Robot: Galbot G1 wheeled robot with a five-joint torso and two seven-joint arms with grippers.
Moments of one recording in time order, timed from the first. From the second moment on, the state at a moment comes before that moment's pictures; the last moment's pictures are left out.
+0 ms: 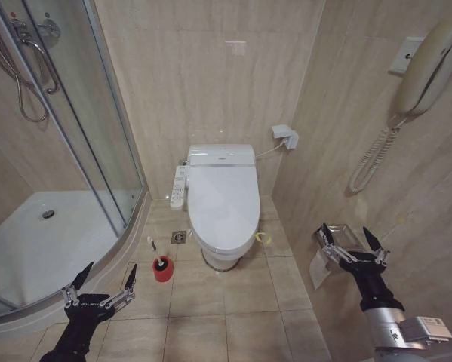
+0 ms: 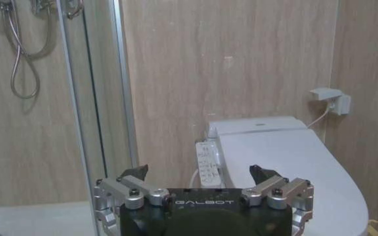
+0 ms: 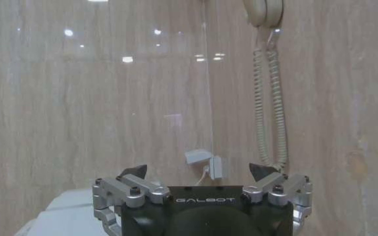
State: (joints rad) left arm 2.00 -1.31 -0.78 -2.50 -0.29 0.02 -0.01; right arm -1.72 1.39 0.82 2.35 0.39 0.08 0.03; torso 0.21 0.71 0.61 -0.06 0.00
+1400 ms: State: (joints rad) left arm 2.00 -1.31 -0.78 -2.50 -0.29 0.02 -0.01; right arm -1.66 1.36 0.83 2.28 0.38 0.13 0.06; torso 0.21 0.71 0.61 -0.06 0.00
